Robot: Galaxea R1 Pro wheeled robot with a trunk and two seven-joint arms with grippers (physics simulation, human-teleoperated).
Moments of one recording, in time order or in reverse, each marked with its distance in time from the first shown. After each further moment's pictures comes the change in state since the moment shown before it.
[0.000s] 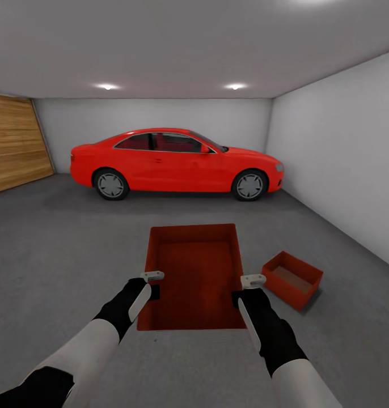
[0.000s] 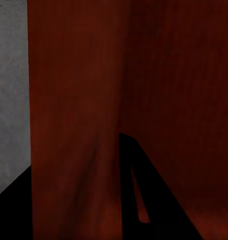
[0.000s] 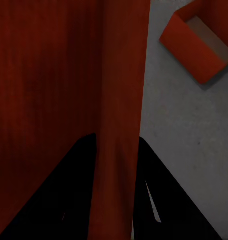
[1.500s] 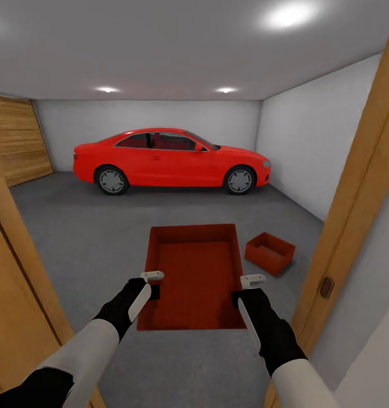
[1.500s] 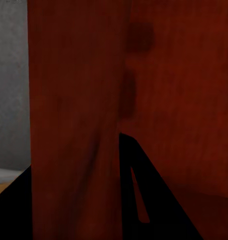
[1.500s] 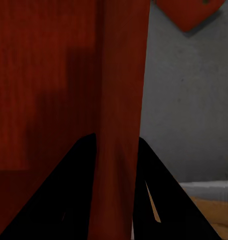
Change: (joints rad) left arm 0.000 0.001 -0.001 0.000 0.002 0.001 0.000; right arm 0.000 0.002 -0.001 0.000 0.002 0.000 0.000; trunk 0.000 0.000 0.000
